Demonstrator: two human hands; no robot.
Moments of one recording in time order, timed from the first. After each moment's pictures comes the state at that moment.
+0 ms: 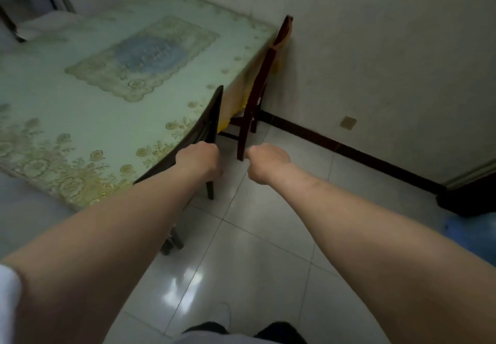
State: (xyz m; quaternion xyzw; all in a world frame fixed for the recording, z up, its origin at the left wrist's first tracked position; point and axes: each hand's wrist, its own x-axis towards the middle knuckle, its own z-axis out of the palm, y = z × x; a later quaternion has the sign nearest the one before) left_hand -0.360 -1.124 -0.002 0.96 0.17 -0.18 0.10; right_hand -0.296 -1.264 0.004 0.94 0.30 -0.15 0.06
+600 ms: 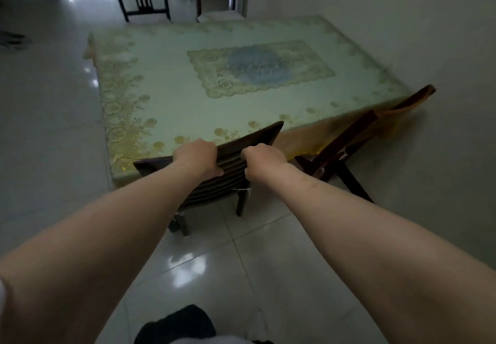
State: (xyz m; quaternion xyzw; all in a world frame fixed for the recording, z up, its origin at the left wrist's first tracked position) left_hand -0.292 -1.120 -0.009 0.85 0.50 -0.14 0.12; right_hand -0.151 -1.181 -0.009 0.75 0.64 -0.14 0.09
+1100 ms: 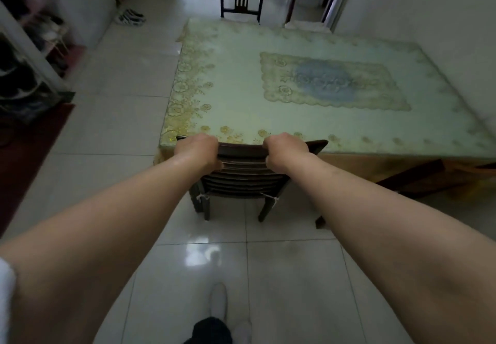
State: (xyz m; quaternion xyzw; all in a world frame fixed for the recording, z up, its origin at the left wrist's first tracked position) left_hand -0.335 -1.137 -0.004 0.74 0.65 -0.13 0.13; right_hand -0.143 -1.139 0.001 0.66 0.74 -0.09 0.11
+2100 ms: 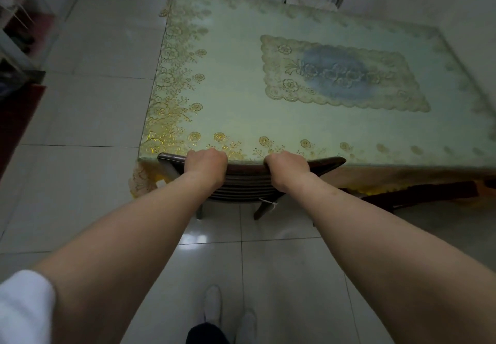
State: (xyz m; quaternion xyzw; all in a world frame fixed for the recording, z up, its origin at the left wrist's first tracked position) left_hand -0.309 -1.055 -0.088 0.77 0.60 -0.16 0.11; right_hand -0.132 -1.070 -0.069 0.63 0.74 -0.11 0.19
